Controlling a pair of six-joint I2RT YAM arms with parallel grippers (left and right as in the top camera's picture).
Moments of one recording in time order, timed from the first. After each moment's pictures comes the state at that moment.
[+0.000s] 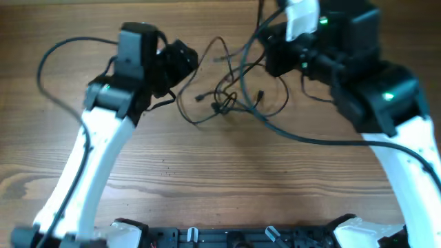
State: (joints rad) left arm -0.28 1.46 1.40 -0.74 0.17 -0.85; right arm 0.44 1.44 1.82 -0.85 -0.17 0.20
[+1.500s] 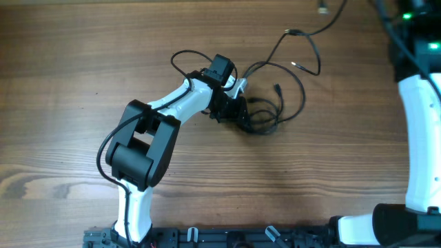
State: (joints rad) left arm -0.50 2.13 1.40 -0.61 0.57 -0.27; right arm -0.04 1.60 1.83 -0.02 -0.29 1.08
